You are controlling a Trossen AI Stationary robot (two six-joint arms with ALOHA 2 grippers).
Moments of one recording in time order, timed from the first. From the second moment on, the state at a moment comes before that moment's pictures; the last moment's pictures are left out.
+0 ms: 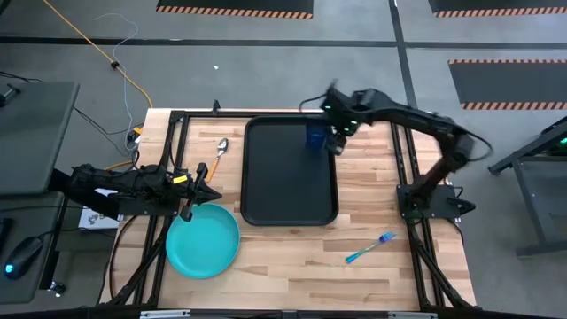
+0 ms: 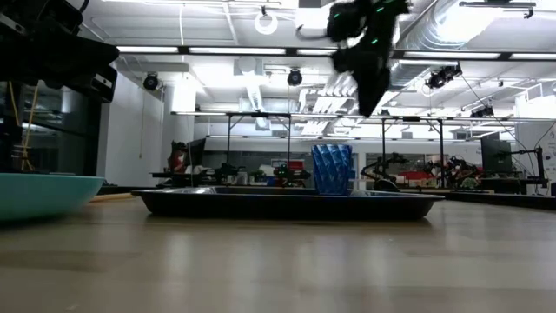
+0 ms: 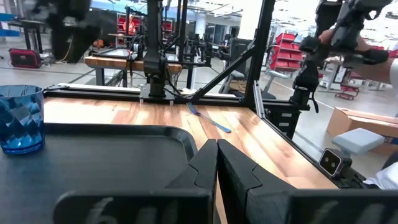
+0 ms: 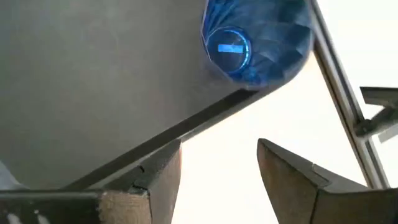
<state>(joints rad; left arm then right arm) -0.14 0.01 0.01 0.02 0.03 -0.10 -0.49 1.62 1.51 -1.17 0.07 -0.02</state>
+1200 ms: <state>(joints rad) -0.14 0.01 0.01 0.02 0.03 -0.13 -0.49 0.71 0.58 -0.18 -0.09 0.18</state>
